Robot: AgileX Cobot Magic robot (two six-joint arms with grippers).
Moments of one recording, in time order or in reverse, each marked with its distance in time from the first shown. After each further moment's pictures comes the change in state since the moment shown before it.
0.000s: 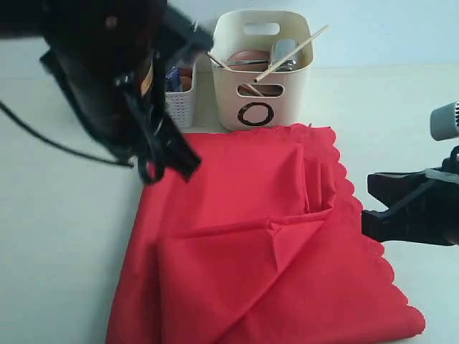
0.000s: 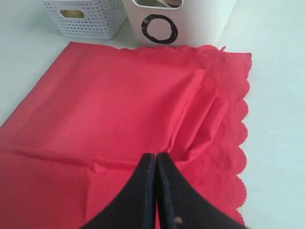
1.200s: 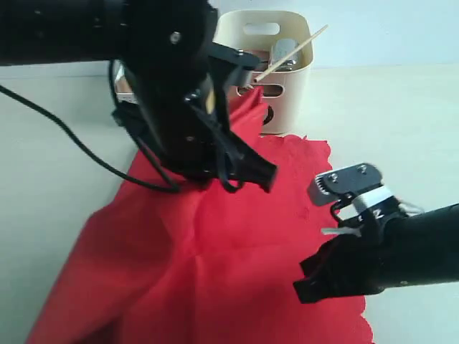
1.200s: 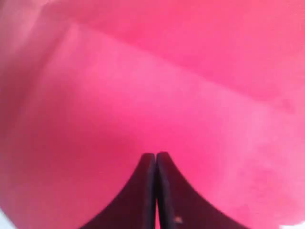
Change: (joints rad) left arm -0.026 0.103 -0.111 -0.243 -0.146 -0.033; right arm 0.000 0.514 -0.111 0.340 0.357 -0.427
